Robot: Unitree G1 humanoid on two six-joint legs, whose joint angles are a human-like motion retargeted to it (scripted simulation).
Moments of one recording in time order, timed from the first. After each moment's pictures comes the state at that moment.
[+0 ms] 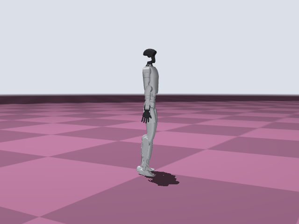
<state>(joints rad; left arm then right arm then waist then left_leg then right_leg) 0.13 0.06 0.18 1.59 0.30 0.10 -0.17 -0.01 -0.12 0.00 1.63 -0.36 0.07 0.18 -0.14 0.07 -0.24 -0.06 0.01 0.39 0.02 -0.15 -0.02 -0.15 -0.05 -0.40 0.05 0.09 -0.01</state>
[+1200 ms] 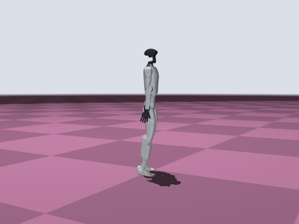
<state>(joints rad) 0.10 0.06 0.13 1.59 0.31 0.10 -0.18 0.00 -0.13 -0.02 1.62 -0.38 0.11 0.22 -0.04 0.04 -0.21 -0.05 0.02 0.42 0.01 -0.14 -0.02 -0.14 -0.06 -0.36 0.04 0.08 0.01</state>
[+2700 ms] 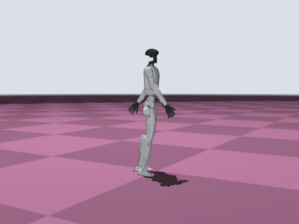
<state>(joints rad) 0.48 0.17 0.33 1.70 0.26 0.10 -0.13 -0.32 -0.03 0.13 1.29 -0.21 -0.05 0.27 -0.14 0.05 -0.19 0.00 0.03 0.39 -0.03 -0.14 -0.04 -0.13 -0.06 -0.39 0.04 0.06 0.02</state>
